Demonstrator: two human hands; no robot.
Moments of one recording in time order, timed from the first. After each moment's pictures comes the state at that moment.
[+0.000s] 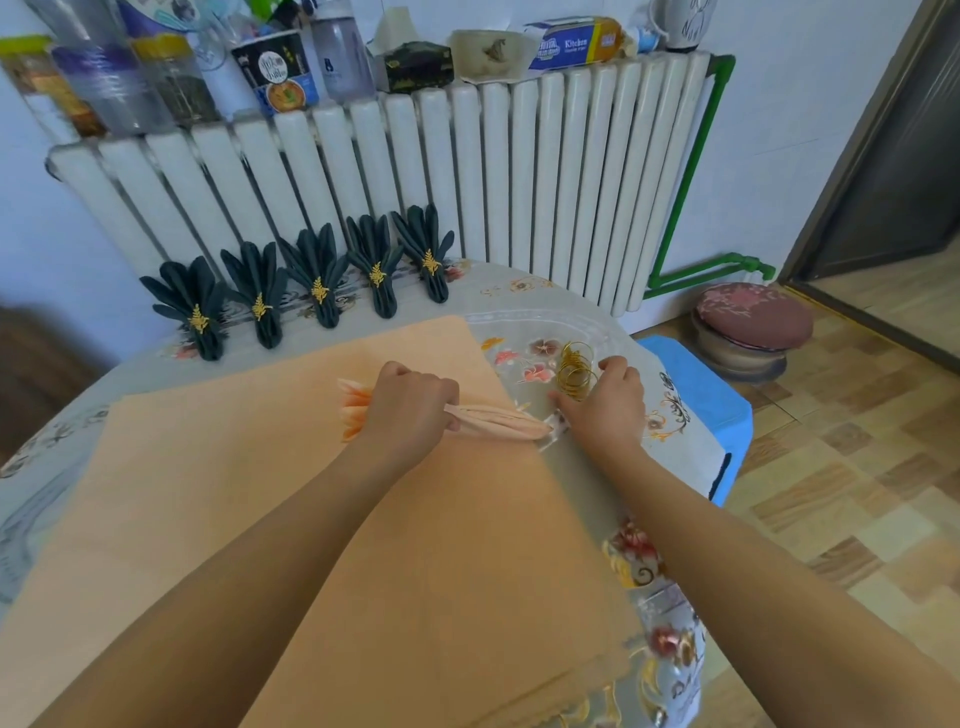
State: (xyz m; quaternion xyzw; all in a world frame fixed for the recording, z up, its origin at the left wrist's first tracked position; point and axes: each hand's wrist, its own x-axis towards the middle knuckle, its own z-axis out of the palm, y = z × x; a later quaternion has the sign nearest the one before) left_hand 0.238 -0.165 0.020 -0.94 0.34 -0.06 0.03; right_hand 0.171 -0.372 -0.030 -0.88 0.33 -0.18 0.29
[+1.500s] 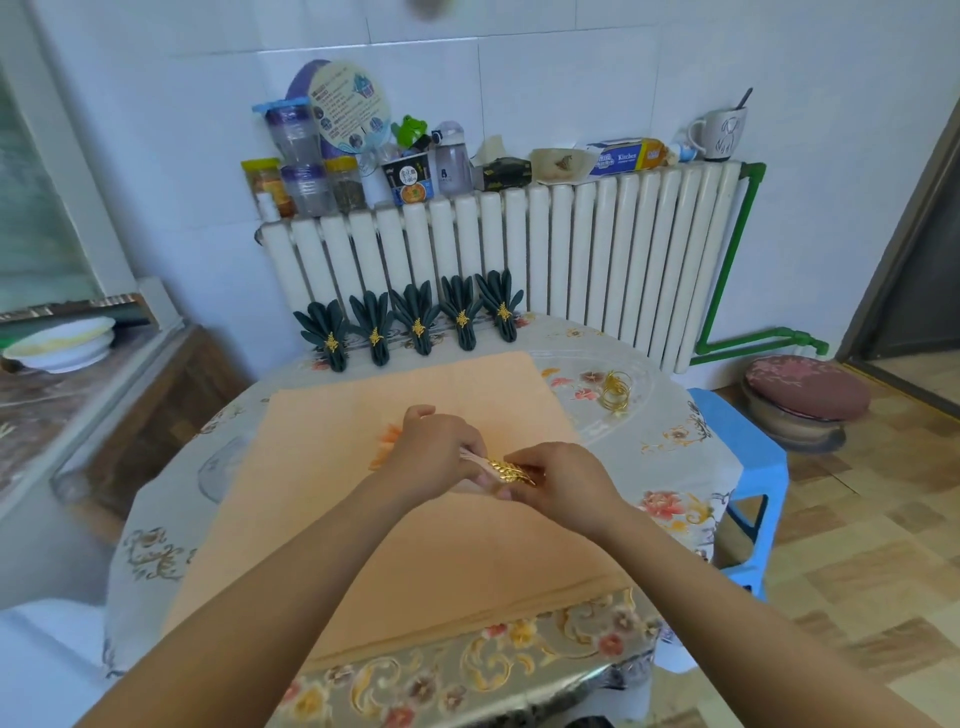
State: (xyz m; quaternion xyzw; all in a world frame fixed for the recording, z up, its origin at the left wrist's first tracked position) left_hand 0.114 -0.077 0.071 -0.95 0.30 -0.01 -0.13; right_hand 0.045 -0.246 0.036 -0.96 -0.08 -0.10 0.26
